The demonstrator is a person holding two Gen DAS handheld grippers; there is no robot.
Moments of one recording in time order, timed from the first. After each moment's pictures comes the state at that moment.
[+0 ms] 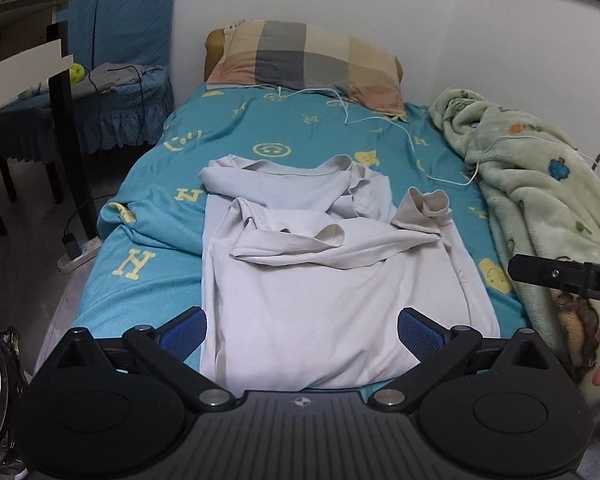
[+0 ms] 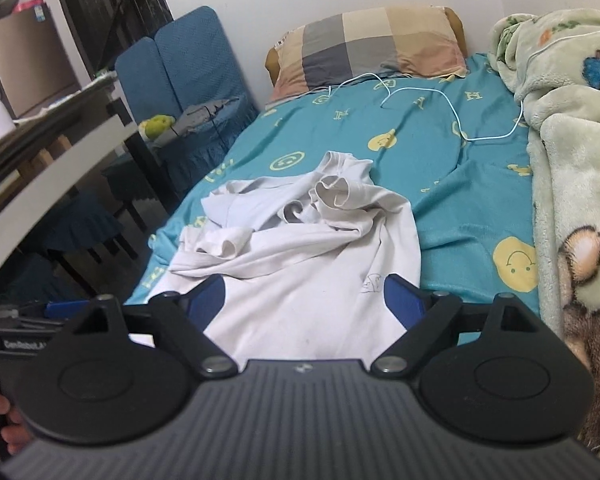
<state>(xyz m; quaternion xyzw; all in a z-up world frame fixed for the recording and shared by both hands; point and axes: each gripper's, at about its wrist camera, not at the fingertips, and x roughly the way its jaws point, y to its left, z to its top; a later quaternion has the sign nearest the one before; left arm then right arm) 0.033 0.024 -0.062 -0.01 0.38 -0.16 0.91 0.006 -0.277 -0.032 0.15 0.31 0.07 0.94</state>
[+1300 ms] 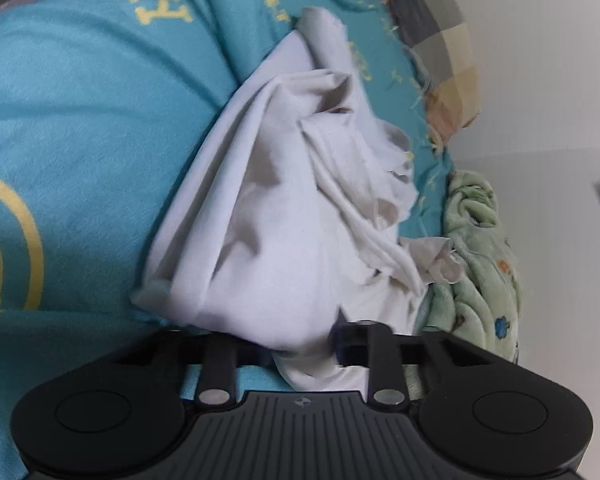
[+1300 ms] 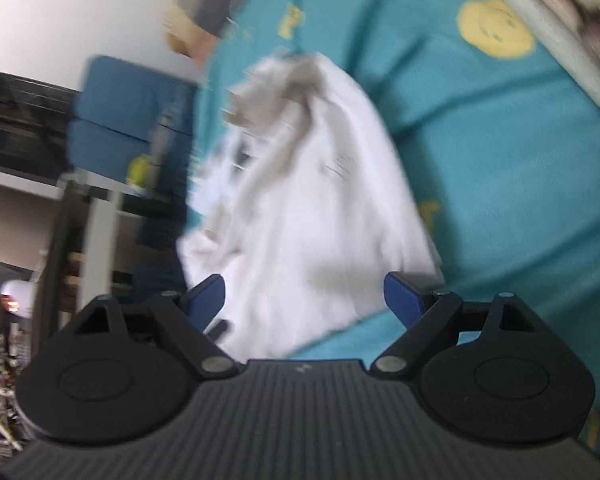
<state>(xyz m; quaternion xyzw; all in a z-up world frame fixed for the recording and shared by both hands) 0.104 0.087 -0.175 -0.44 0.50 -0.17 0.73 0.028 -0.325 -0.119 0.48 0.43 0.05 0.76</state>
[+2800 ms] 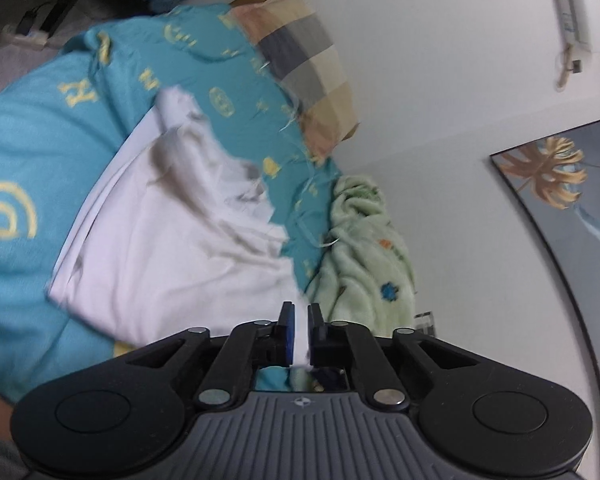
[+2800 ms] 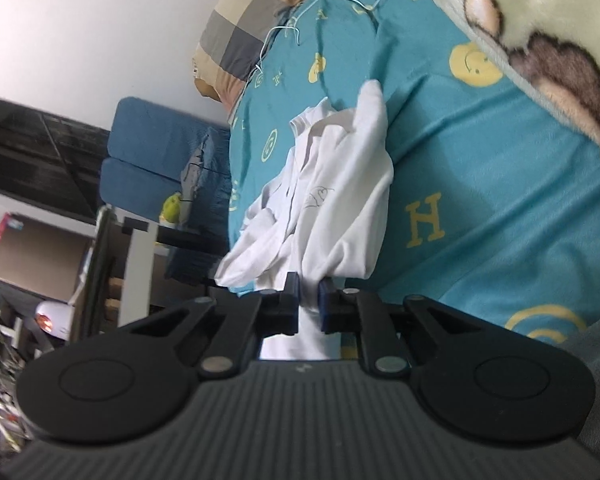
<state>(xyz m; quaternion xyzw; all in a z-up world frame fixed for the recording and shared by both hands) -0.015 0.100 -0.066 -0.44 0.42 -0.25 0.76 -0.038 -0.321 -0.069 0.51 0.34 0.04 0.79</state>
